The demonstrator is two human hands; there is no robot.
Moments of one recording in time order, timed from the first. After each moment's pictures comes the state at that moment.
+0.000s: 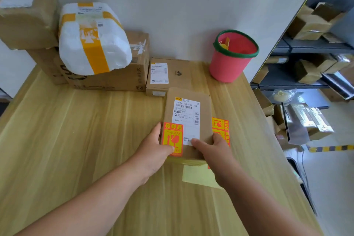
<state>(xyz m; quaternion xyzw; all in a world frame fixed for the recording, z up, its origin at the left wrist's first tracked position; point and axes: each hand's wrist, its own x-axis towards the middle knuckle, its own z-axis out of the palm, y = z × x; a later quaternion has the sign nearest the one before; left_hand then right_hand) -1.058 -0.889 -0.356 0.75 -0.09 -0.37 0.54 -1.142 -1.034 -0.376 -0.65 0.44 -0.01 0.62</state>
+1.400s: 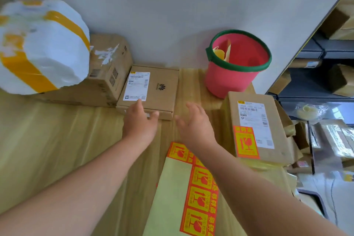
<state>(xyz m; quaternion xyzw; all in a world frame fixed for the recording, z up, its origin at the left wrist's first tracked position) -0.921 -1.059 -0.430 0.94 -0.01 -0.09 0.33 -0.997 -1.182 -0.410 -0.89 0.24 -0.02 0.38</state>
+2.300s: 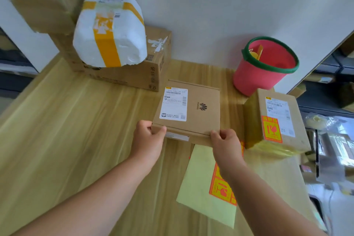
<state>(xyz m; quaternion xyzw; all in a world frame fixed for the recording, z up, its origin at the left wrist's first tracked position) -1.014 -0.930 -0.410 0.81 0.13 -0.13 0.56 -1.078 -1.091 -0.392 -0.72 0.44 -0.03 0.54</state>
